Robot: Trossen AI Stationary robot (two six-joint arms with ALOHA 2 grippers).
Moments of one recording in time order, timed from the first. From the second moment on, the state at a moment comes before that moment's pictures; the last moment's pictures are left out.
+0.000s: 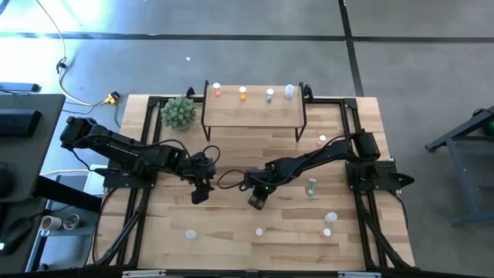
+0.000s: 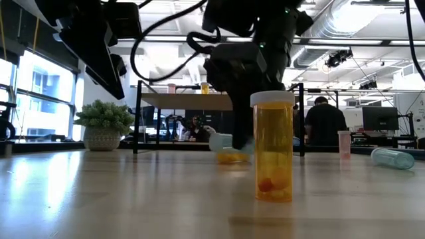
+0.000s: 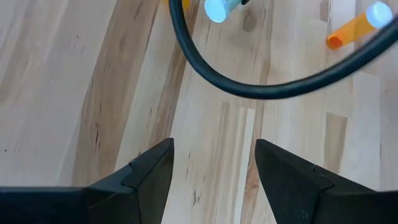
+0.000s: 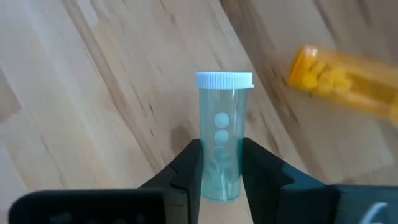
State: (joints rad) left arm -0.09 1.25 0.76 -0.50 -0.03 -0.43; right arm 0.17 1.98 1.35 -0.57 -0.07 0.68
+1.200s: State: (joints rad) left arm -0.09 0.78 0.79 -0.62 -0.25 -0.27; right arm 0.14 1.97 1.83 -0.60 0.25 0.14
